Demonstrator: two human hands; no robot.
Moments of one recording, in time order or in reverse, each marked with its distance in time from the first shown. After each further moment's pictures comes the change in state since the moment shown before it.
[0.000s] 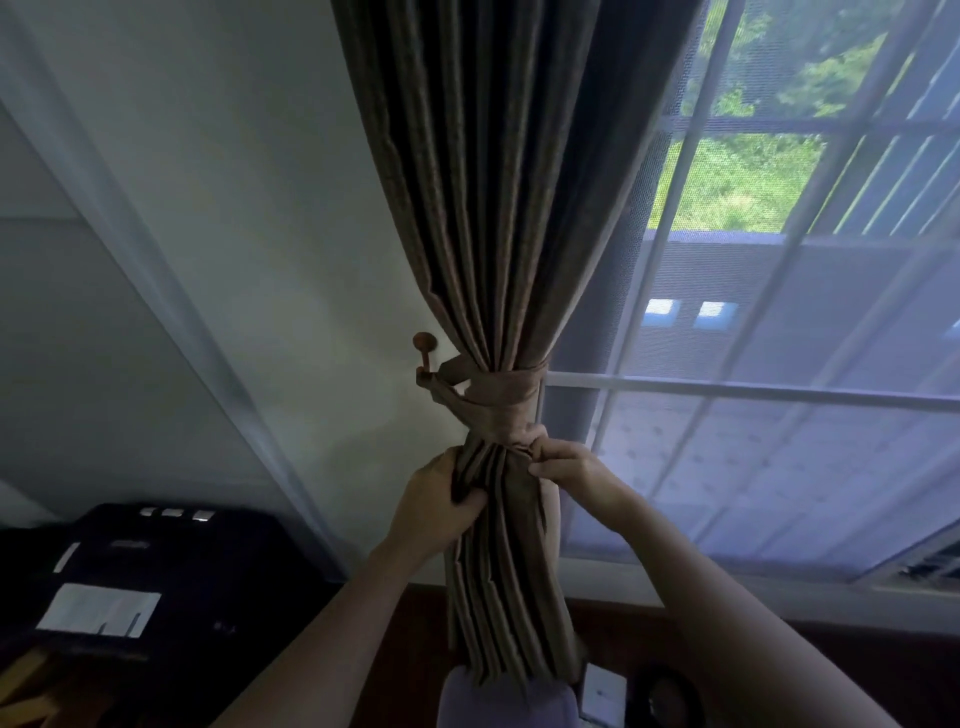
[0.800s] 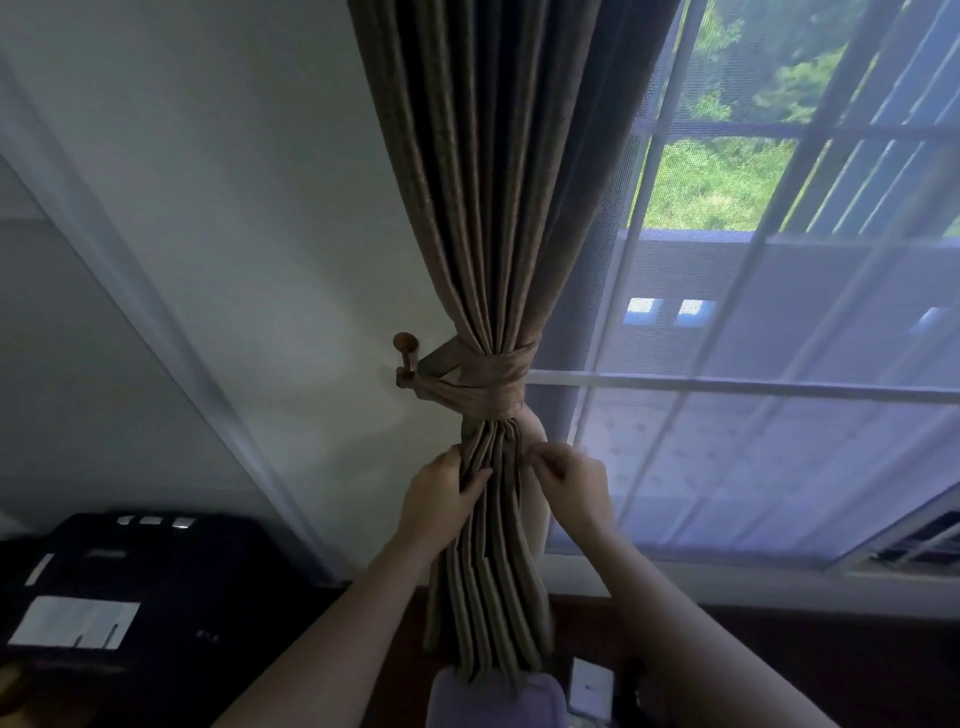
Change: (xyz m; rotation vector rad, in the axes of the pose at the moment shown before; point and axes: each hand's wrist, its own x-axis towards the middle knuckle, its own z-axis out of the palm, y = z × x) left_hand 0.008 0.016 0.023 0.203 0.069 0.012; right_hand -0.003 0.046 0.004 -0.629 0.672 -0.097
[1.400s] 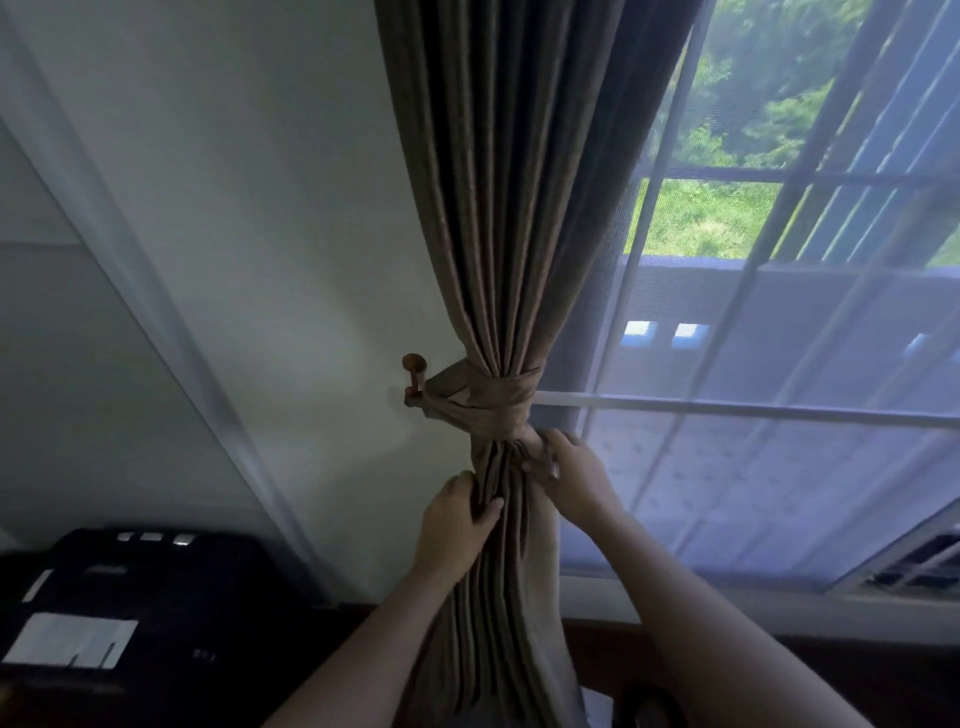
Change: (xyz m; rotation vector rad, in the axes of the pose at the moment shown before) left_hand -0.014 0.010 0.005 -0.021 0.023 -0.058; right_hand 0.023 -0.029 -0.023 -0.246 -0.218 -0.110
